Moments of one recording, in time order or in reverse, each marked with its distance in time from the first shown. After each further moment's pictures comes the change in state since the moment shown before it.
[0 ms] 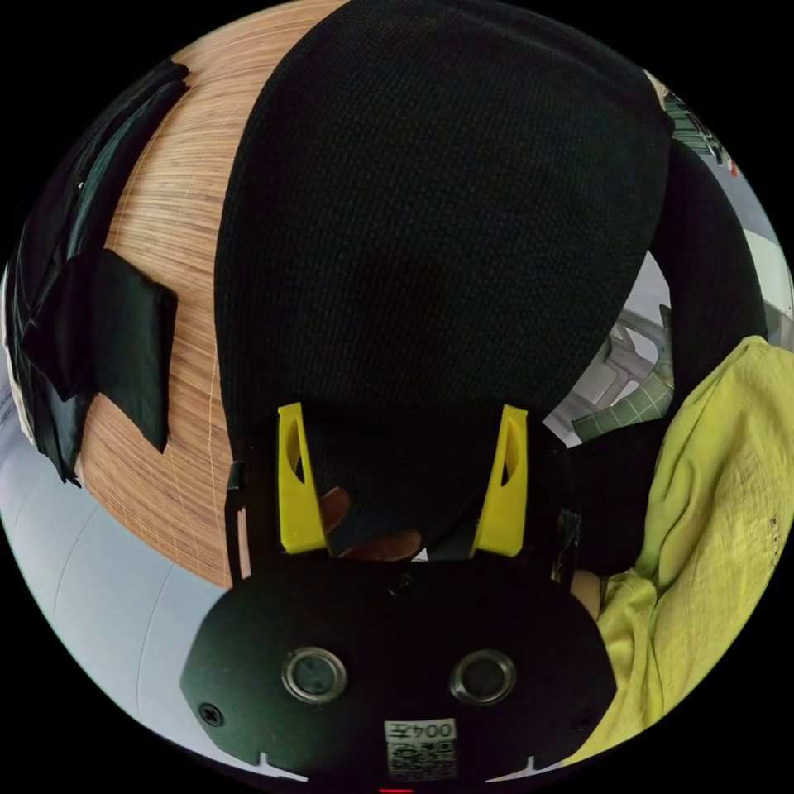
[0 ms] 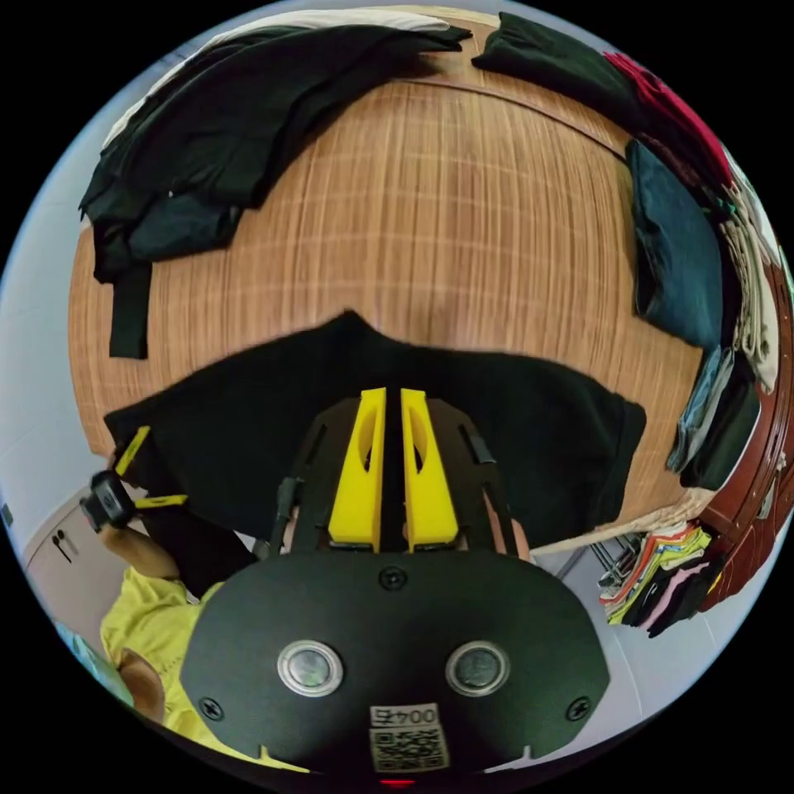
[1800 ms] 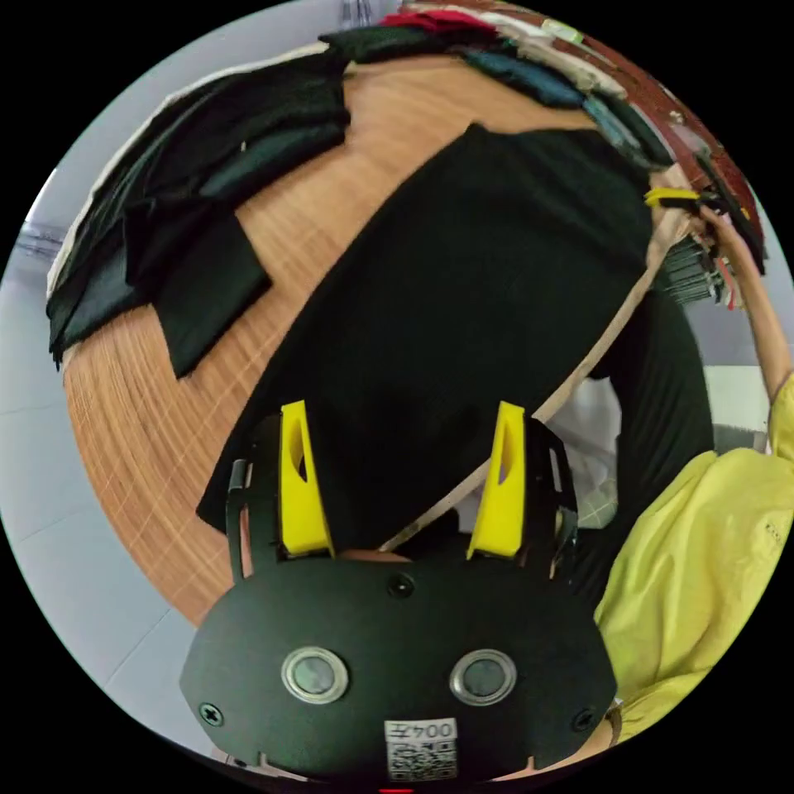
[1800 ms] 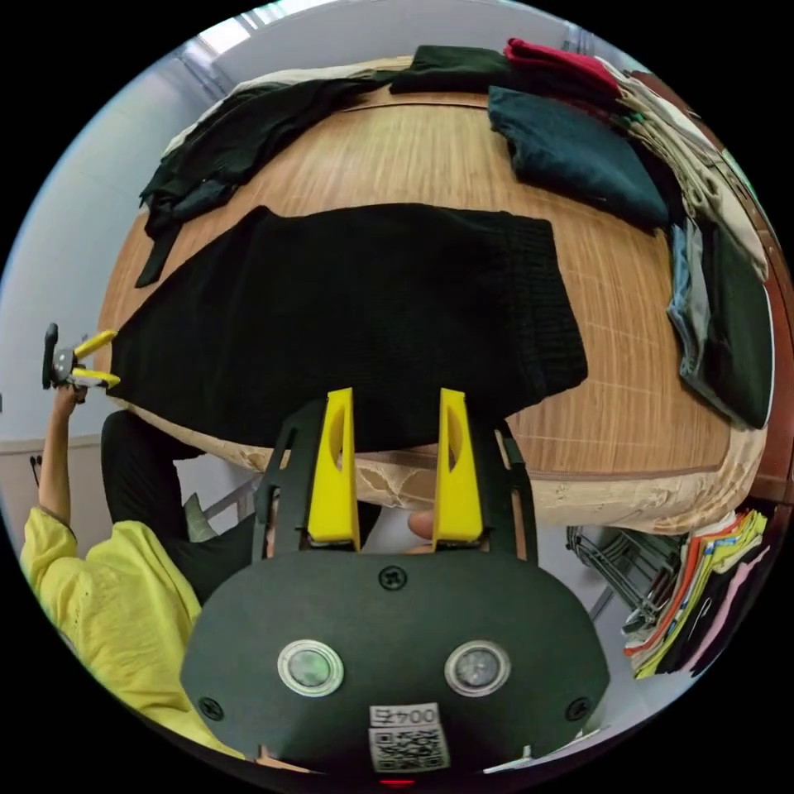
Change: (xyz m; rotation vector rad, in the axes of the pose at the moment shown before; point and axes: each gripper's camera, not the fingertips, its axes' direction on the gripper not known) left arm 0.038 0.138 0.057 0.443 0.091 -0.338; right arm 0.239 0.303 0.192 0.282 -0.099 -0.062
